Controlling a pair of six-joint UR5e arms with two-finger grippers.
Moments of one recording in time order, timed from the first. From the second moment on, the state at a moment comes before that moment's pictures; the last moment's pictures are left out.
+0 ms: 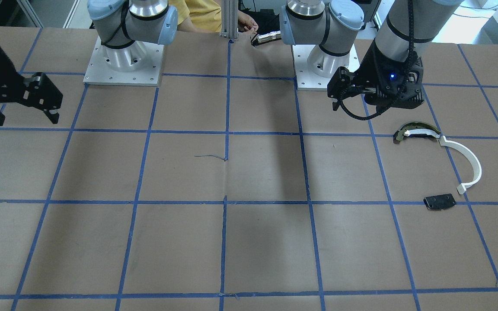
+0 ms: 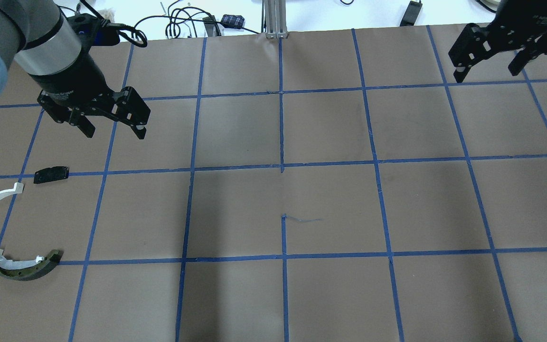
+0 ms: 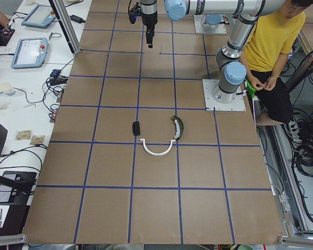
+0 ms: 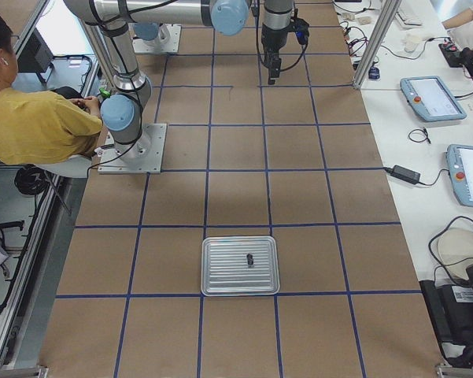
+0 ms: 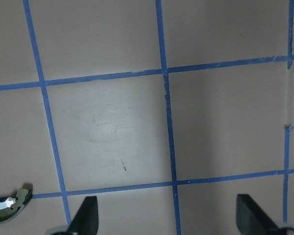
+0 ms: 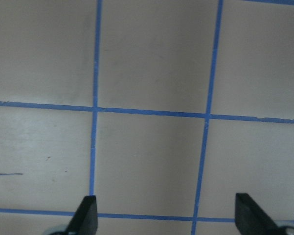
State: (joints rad) left arm -1.51 -1.55 -1.60 -1.63 1.58 0.15; right arm 1.34 -1.49 1.45 -1.54 -1.60 -0.30
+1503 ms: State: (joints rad) left arm -1.51 -1.55 -1.60 -1.62 1.58 0.15; right arm 0.61 -1.03 1.53 -2.04 -1.58 -2.00
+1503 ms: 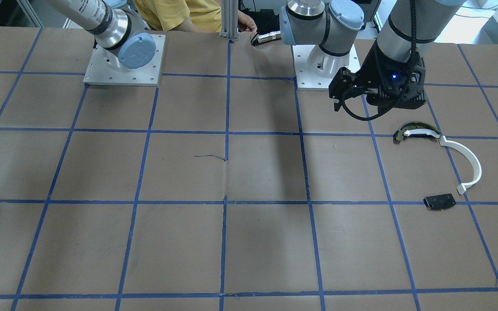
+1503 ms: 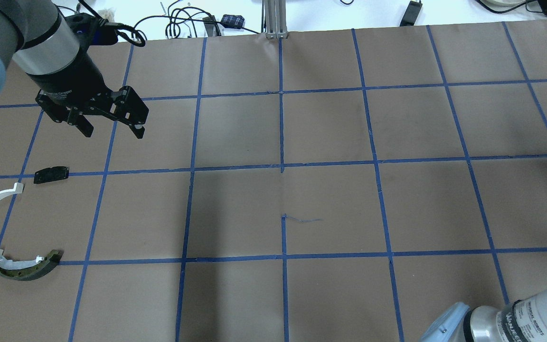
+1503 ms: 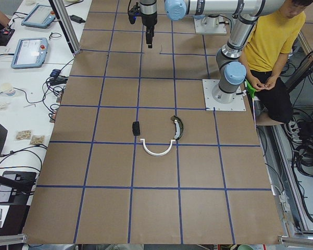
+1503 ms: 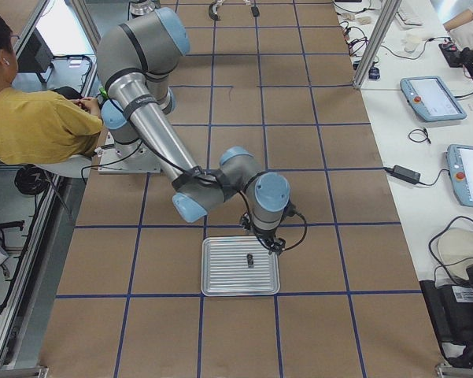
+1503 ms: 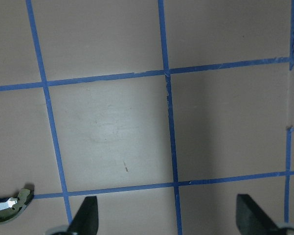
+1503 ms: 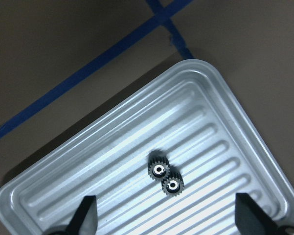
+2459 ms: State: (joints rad) left arm -1.50 -1.55 -1.60 -1.62 1.58 0.15; right arm 0.60 -1.01 1.68 -2.28 -1.58 -2.32
